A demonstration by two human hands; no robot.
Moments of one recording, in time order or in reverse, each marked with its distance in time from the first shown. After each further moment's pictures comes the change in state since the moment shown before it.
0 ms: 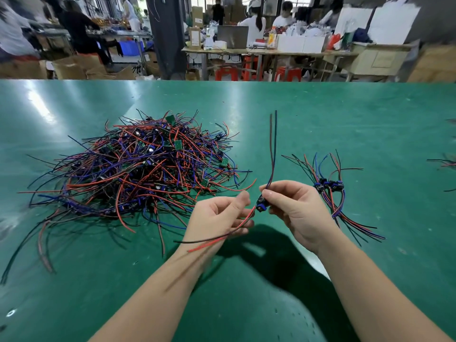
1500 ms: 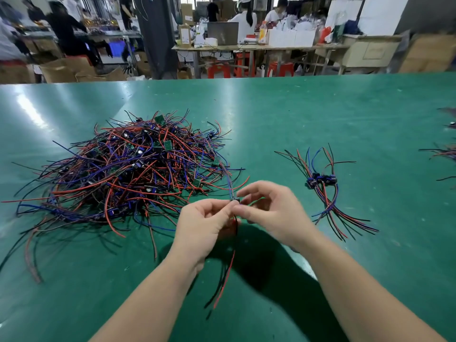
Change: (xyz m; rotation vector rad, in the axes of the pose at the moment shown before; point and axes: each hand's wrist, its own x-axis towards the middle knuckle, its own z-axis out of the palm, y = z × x) left_hand 0.001 -0.006 -0.005 0.023 0.111 -0.007; right_hand -0.002 0.008 0.010 -0.477 -0.117 -0.124
